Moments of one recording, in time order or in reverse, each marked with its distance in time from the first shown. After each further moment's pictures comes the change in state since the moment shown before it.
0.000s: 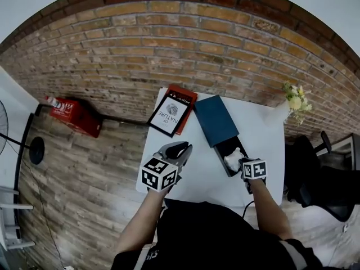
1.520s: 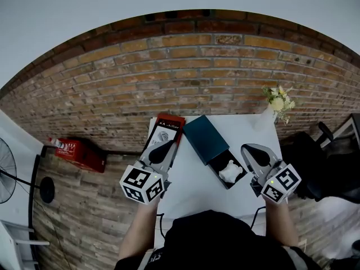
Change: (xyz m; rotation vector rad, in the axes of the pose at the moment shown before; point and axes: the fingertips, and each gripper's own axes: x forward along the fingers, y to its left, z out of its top) left arm -0.016 -0.032 0.144 0.225 -0.195 0.022; right arm -0.293 0.107 0.194 -0.232 -0.986 0.320
